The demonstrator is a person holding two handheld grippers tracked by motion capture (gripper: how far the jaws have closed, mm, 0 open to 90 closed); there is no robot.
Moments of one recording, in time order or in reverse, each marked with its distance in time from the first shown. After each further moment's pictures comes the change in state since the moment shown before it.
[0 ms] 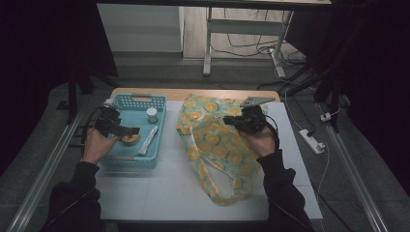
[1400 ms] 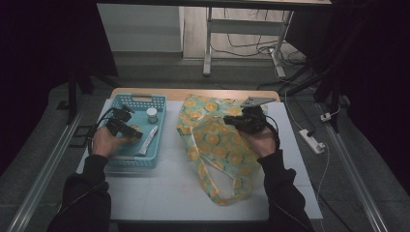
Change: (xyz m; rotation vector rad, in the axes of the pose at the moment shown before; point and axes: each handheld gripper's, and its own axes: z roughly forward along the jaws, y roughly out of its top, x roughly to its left) left arm -0.004 0.013 0.034 0.233 0.088 -0.003; right arm 0.001 0.000 -0.002 -0.008 -0.007 -0.013
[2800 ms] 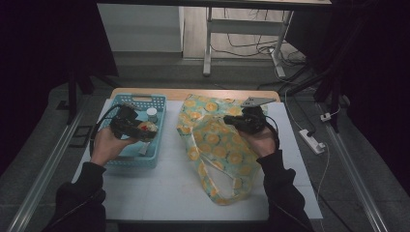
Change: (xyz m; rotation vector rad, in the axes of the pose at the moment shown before) left arm -0.071 0.000 -0.061 -0.186 -0.204 0.213; right arm -0.001 -0.002 0.002 -0.011 0.004 0.014
